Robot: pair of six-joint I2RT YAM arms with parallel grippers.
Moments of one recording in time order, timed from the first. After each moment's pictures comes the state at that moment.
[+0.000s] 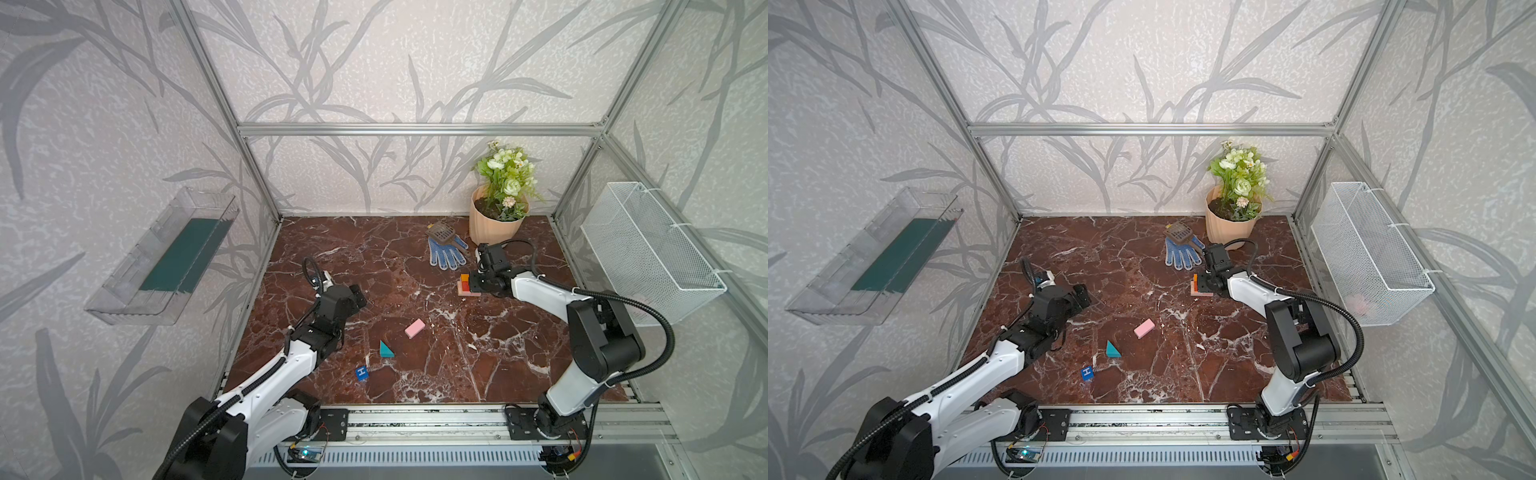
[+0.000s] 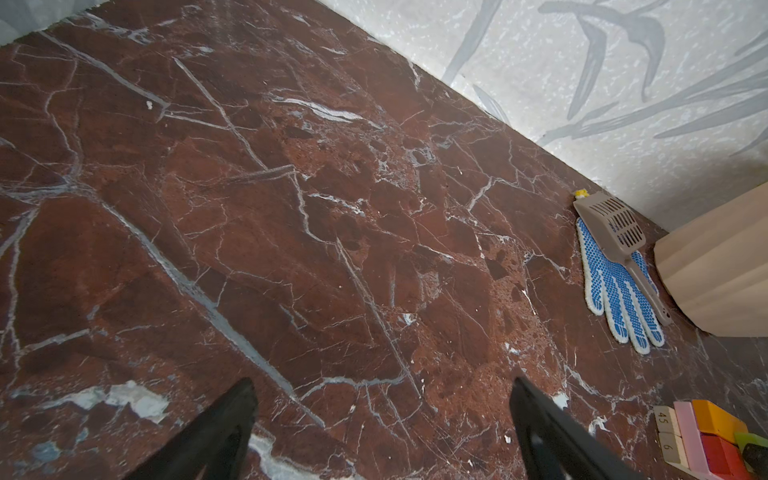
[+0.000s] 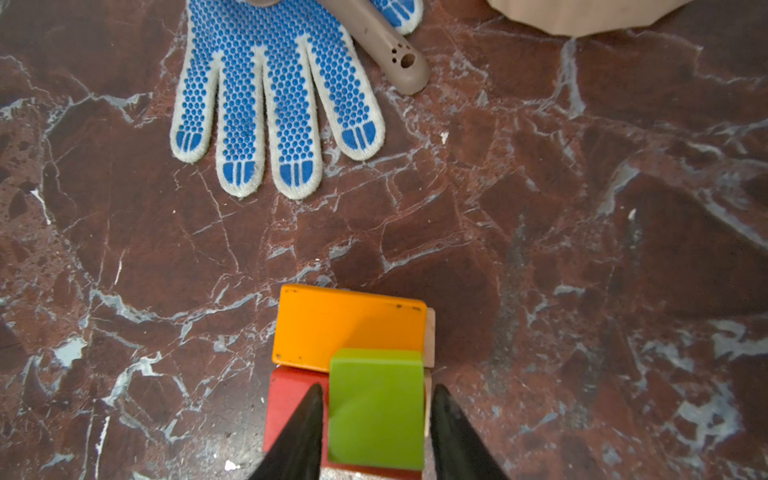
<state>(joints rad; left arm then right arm) -0.40 1.03 0.47 -0.04 -0.39 -0.74 0.33 1.70 1.02 -0.29 0.07 0.30</state>
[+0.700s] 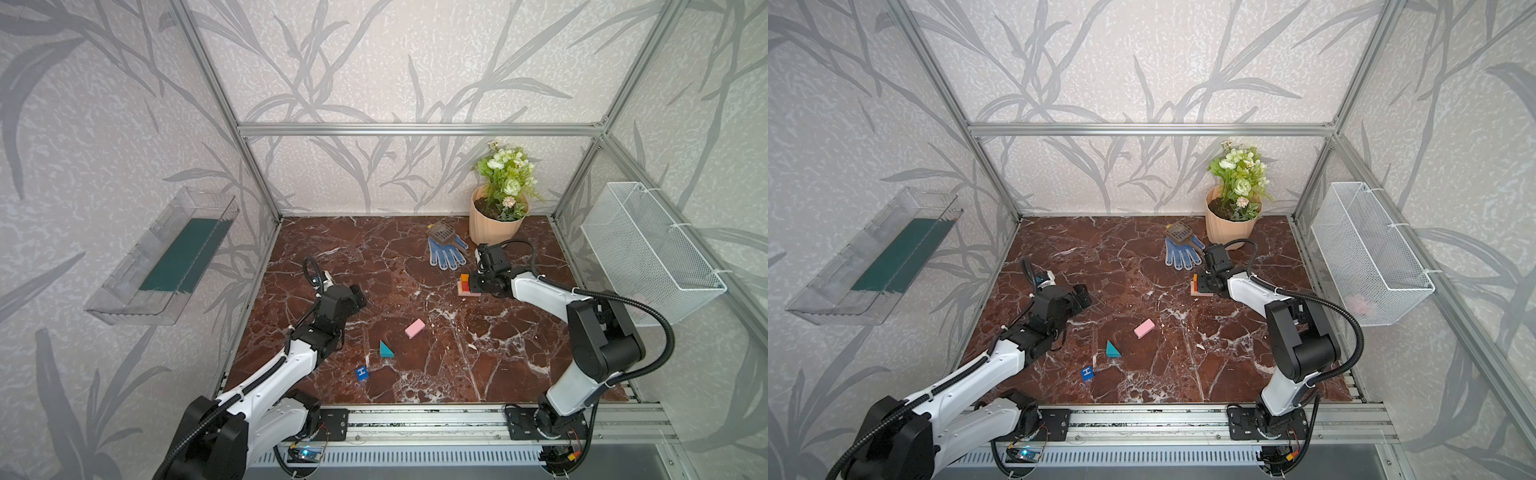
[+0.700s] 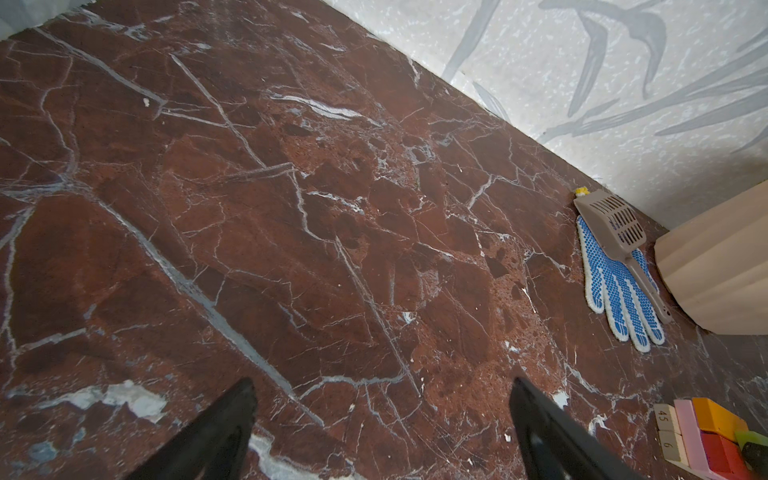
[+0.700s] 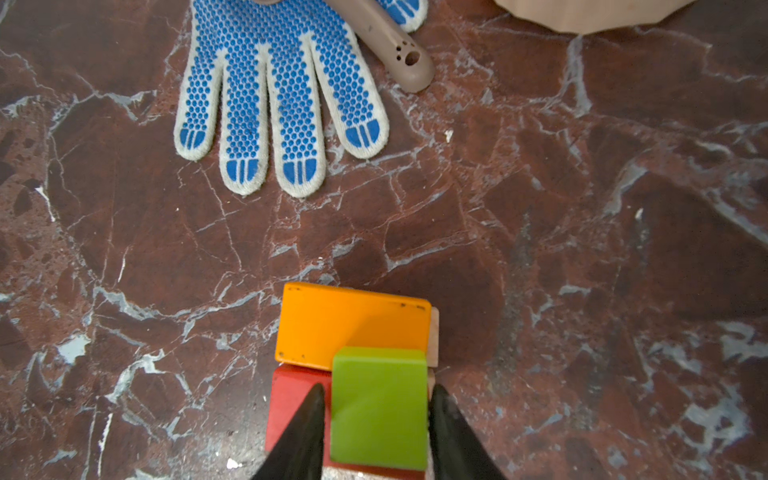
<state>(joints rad) -0.40 1.04 0.47 -0.04 -0.38 -0.74 0.33 1.70 1.01 -0.29 0.06 0.30</state>
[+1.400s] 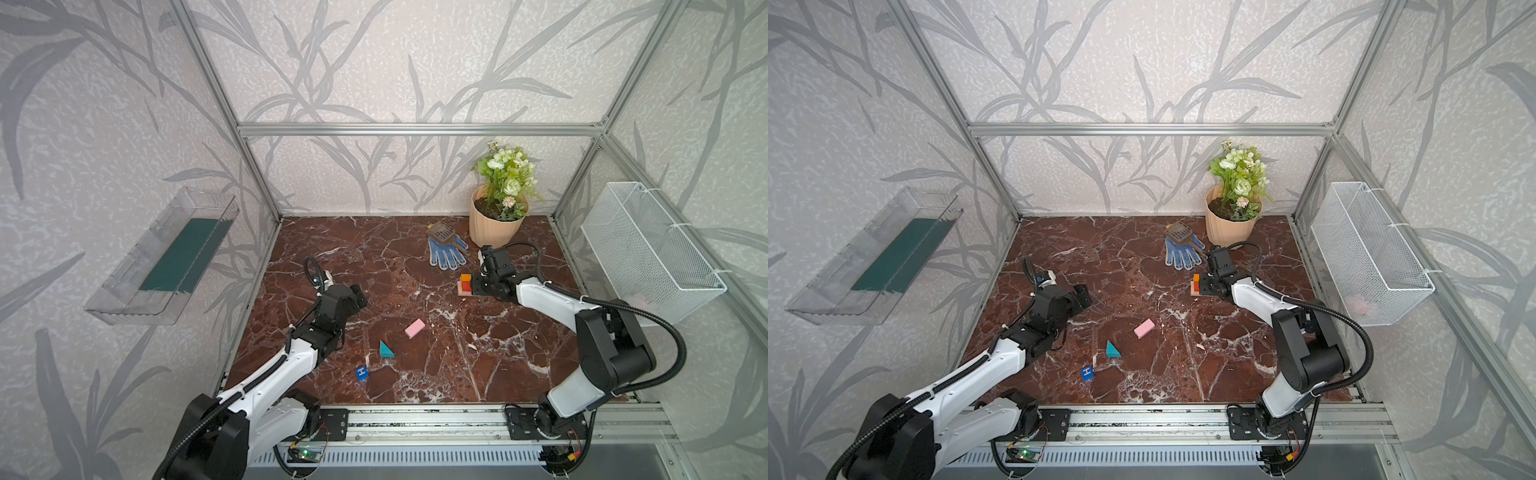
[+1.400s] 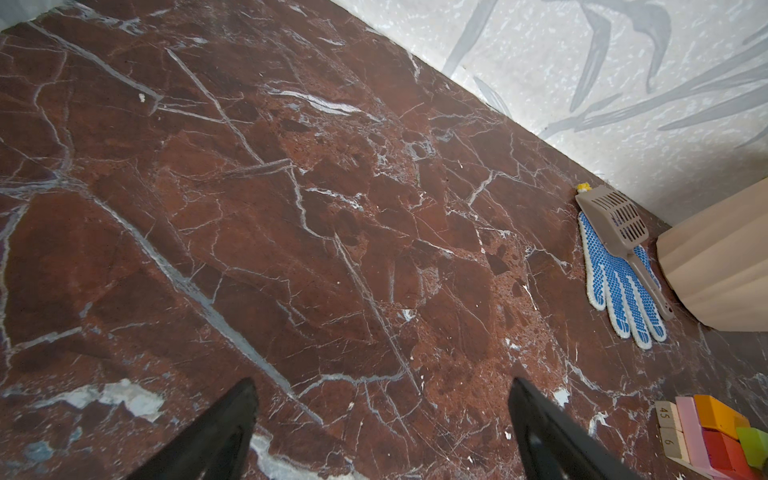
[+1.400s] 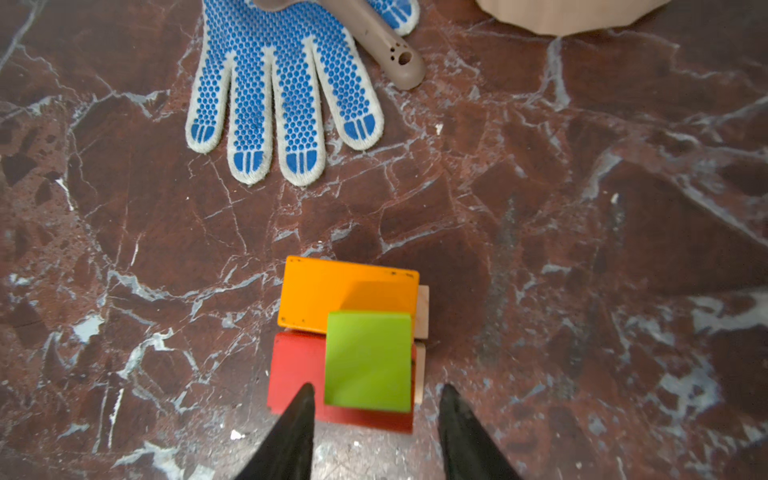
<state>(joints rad) -0.40 1.05 0.48 -0.05 -0.38 -0.74 0.33 1.56 0.92 -0.28 0.07 0.31</state>
